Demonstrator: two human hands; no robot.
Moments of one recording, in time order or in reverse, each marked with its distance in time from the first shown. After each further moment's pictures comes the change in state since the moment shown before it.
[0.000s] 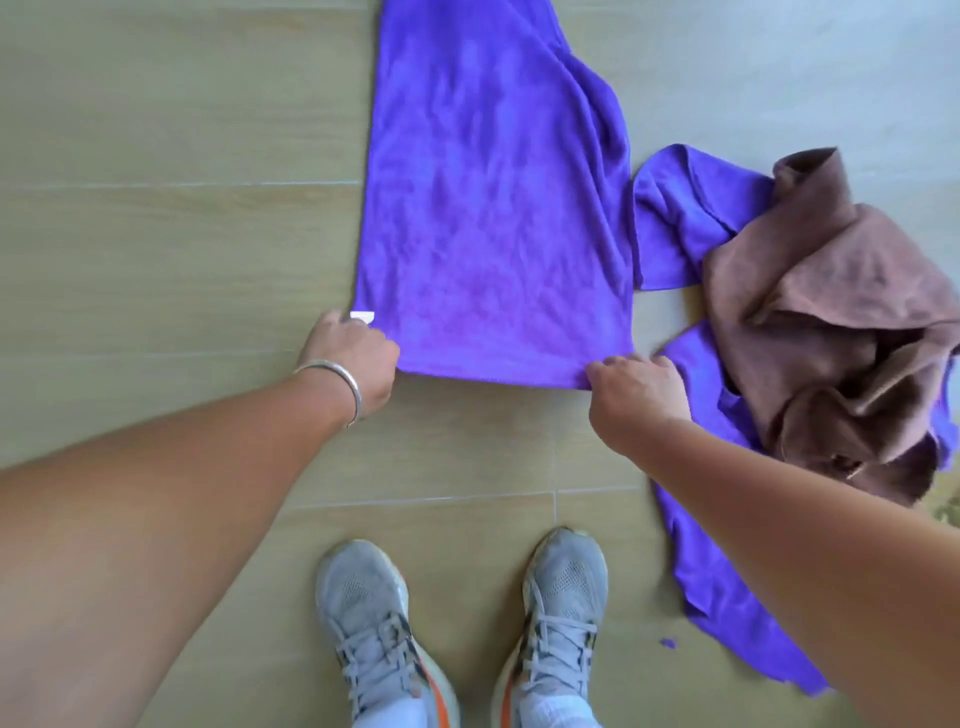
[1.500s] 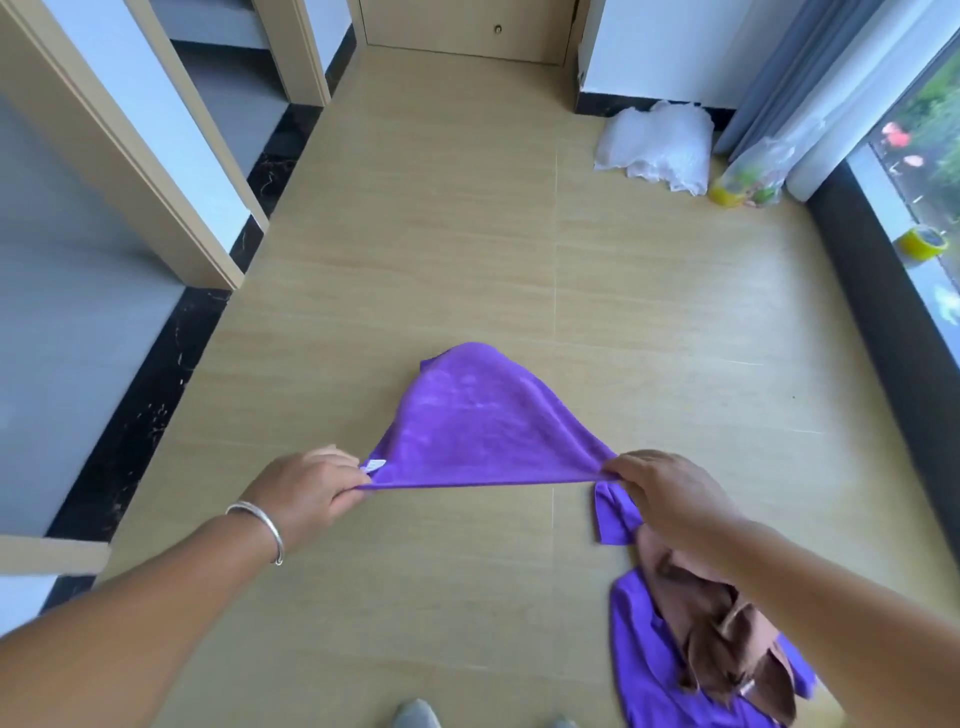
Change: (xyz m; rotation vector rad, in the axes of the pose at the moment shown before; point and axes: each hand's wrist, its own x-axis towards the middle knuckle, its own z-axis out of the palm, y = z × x) left_hand -0.379 -0.203 -0.262 -0.537 0.645 0.005; right_hand -0.212 0.026 -0.428 0.266 0.393 -0.301
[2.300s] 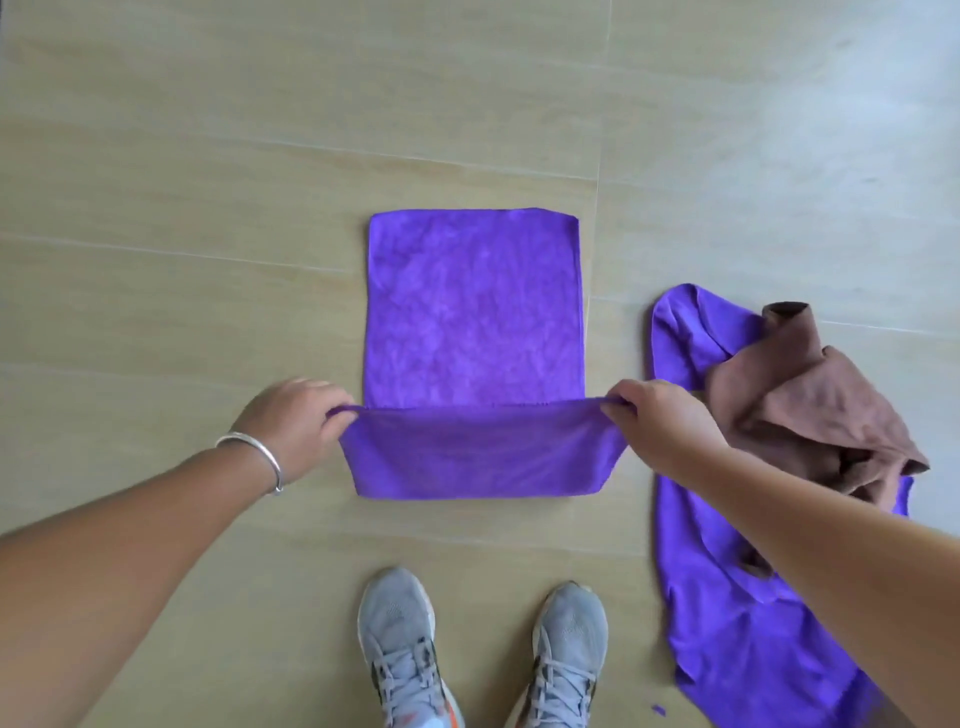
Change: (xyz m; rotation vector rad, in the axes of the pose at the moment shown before) left_hand 0.037 -0.087 0.346 -0.076 -0.222 -0.260; right_hand 0.059 0.092 0.336 0.114 -0.233 0.336
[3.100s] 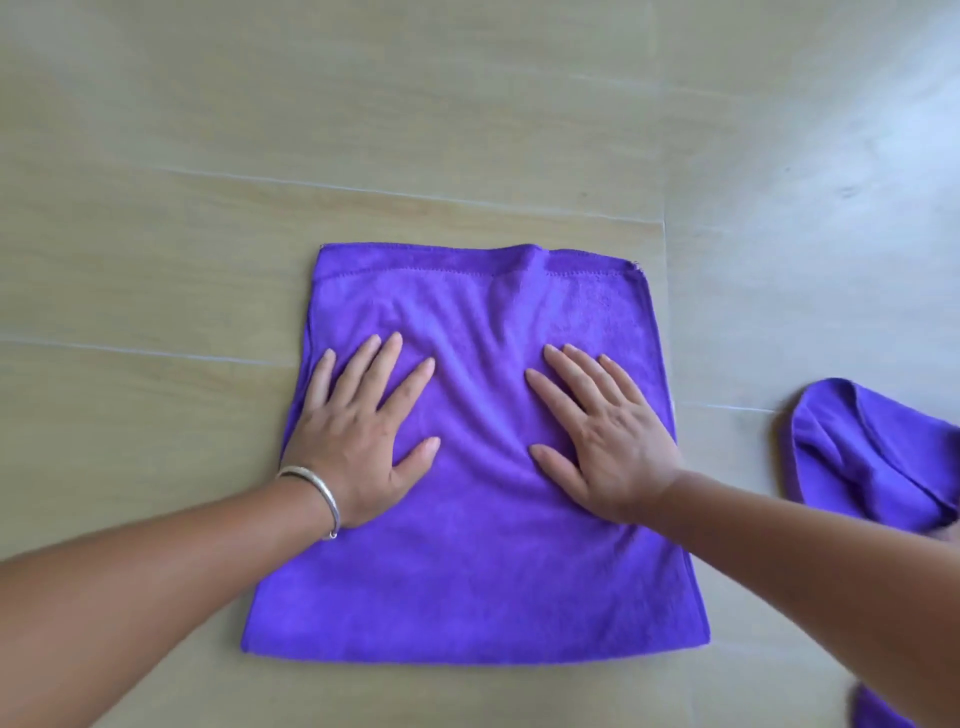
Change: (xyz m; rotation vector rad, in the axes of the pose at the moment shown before) left_hand 0.234 -0.032 0.155 0.344 0.231 0.082; right_hand 0.248 0.000 0.134 -0.354 0.329 -0.514
